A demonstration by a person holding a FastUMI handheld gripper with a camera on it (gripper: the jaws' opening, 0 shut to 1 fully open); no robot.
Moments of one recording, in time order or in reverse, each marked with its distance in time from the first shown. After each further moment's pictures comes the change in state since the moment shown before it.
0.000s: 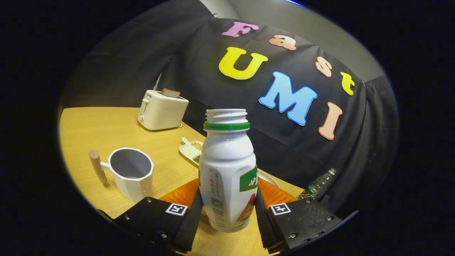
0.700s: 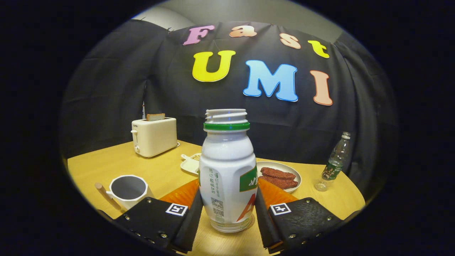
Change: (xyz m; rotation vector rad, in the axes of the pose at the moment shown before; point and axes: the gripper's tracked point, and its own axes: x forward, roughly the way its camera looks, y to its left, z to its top) arm 0.025 -0.010 -0.017 0.342 -0.030 0.028
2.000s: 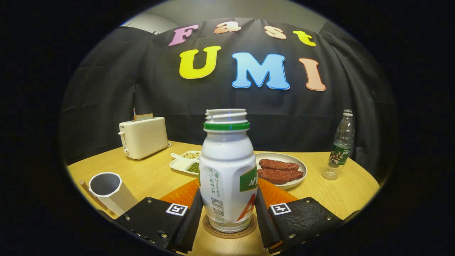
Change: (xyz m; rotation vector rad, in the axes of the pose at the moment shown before) arm 0.034 -0.011 -0.034 0.082 -0.004 -0.016
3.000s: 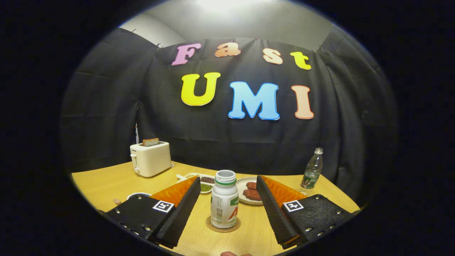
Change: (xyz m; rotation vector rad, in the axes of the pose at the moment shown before) arm -0.112 -0.011 0.112 -0.049 -0.159 -0.070
